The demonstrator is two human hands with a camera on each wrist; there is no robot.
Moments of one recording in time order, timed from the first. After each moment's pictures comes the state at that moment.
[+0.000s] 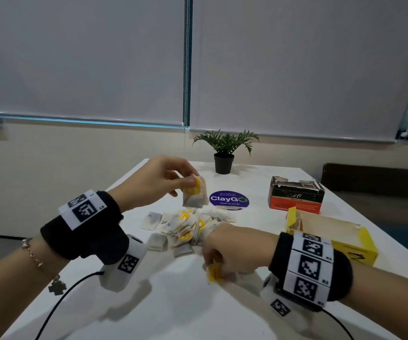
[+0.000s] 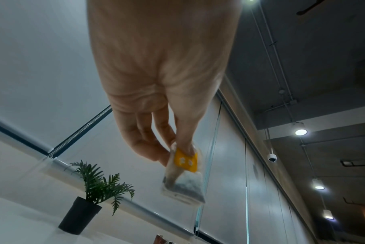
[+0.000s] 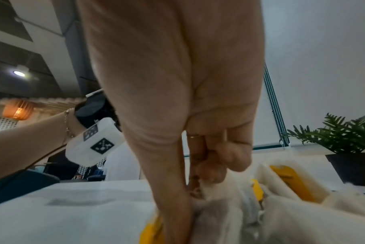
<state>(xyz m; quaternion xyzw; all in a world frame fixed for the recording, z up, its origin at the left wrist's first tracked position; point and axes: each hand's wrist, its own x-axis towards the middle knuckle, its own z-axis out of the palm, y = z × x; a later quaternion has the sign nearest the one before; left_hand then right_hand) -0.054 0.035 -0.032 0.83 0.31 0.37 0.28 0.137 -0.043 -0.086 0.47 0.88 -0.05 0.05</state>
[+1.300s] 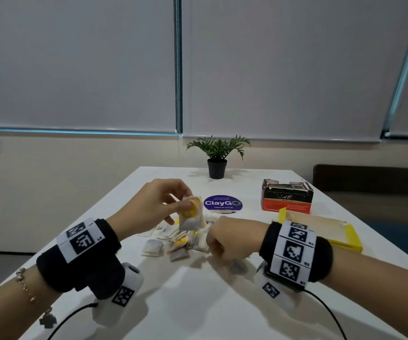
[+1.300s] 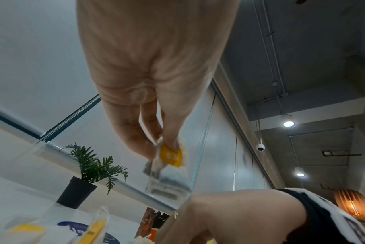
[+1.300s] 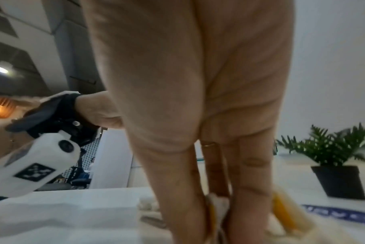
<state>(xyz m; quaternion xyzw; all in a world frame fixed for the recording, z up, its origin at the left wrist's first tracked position) -0.050 0.013 -0.053 0.83 0.32 0.36 0.29 0.146 -0.035 -0.071 0.51 0.85 -0.03 0.09</state>
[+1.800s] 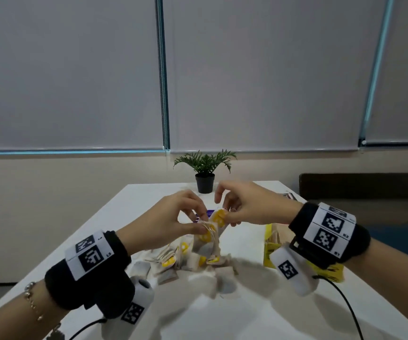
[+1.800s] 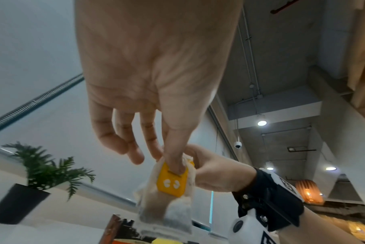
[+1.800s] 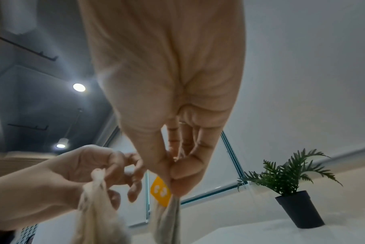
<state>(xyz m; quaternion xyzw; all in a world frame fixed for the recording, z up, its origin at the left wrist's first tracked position) -0.010 0.001 -0.033 0.90 0.25 0.29 0.19 0.207 -0.037 -0.011 0.54 0.80 -0.11 -0.24</state>
